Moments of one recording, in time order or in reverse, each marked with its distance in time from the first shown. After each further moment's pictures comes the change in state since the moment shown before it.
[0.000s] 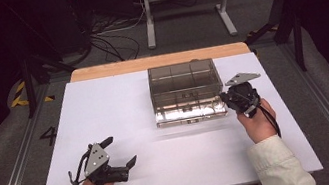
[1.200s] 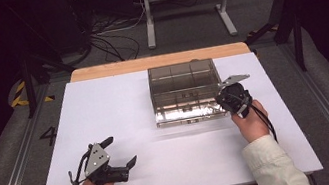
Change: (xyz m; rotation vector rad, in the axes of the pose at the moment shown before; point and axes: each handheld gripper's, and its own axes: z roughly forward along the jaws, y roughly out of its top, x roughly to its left) left arm 0.000 0.000 0.000 0.001 -0.002 0.005; right arm 0.003 -0.003 0.030 0.070 0.015 0.008
